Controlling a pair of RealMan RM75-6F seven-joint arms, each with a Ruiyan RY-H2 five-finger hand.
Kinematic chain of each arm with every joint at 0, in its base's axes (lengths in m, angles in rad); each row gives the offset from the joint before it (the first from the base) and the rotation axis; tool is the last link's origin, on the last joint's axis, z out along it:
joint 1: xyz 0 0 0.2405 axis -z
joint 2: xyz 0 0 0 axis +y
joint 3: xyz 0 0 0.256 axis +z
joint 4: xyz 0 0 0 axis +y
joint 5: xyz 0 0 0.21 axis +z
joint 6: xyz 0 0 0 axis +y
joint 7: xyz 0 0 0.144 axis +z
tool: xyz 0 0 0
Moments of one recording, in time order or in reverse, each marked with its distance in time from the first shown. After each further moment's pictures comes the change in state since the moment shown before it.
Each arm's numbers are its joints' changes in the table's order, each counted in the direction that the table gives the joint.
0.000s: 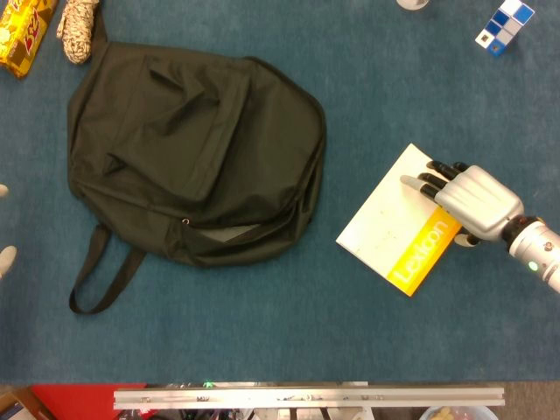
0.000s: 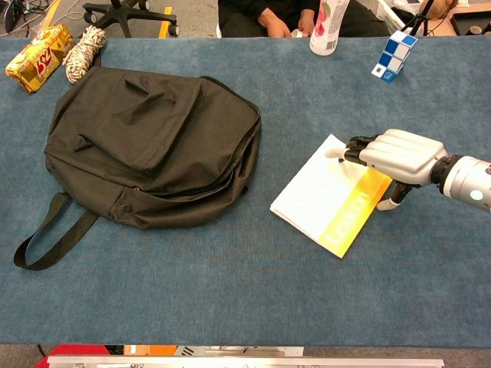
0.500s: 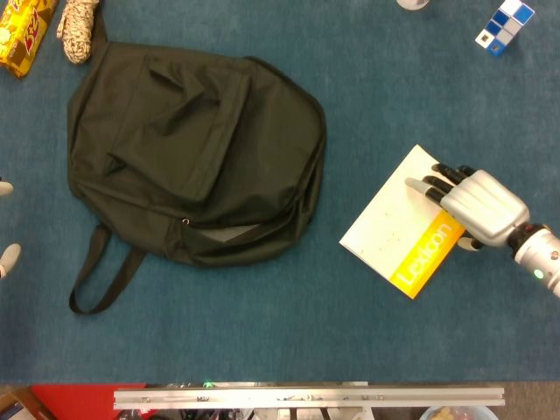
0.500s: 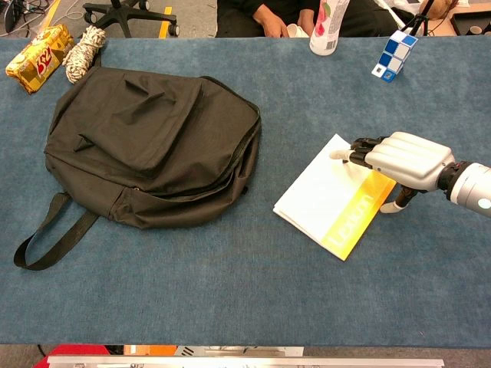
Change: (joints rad) left arm 0.006 -0.006 -0.004 -0.009 0.002 0.005 0.018; right arm 0.049 -0.013 0.007 0.017 -0.042 0.046 -0.001
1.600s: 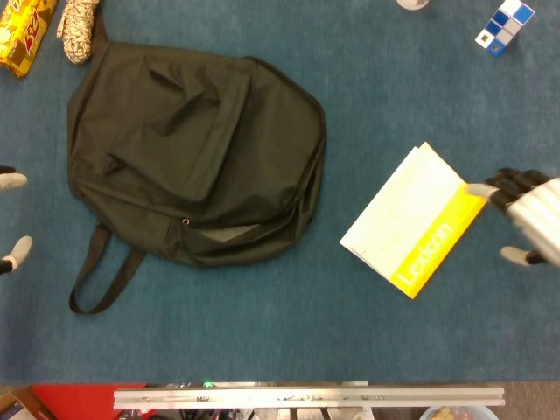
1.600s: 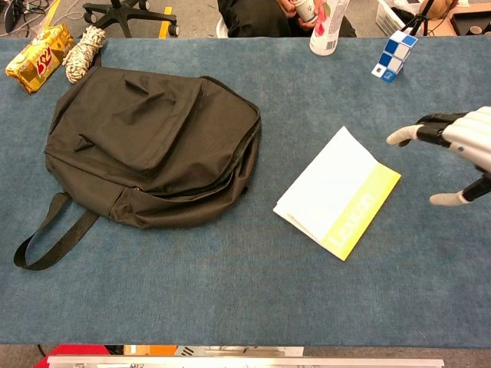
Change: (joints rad) left arm 0.028 -0.001 -0.009 -0.036 0.010 -0.011 0.048; right arm 0.180 0.243 -0.001 -0.212 -0.141 0.229 0.111
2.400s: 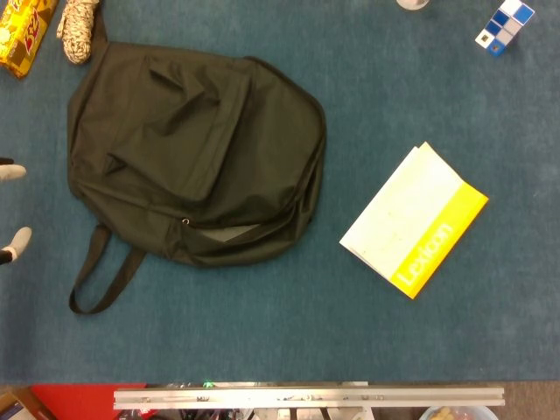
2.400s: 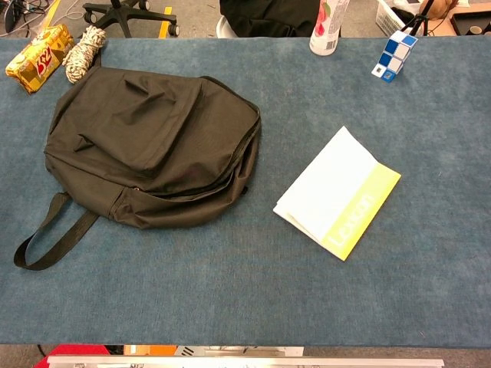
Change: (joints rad) left arm 0.021 -0.017 -0.025 0.024 -0.033 -0.025 0.008; right arm 0.224 0.099 0.068 0.010 0.154 0.361 0.189
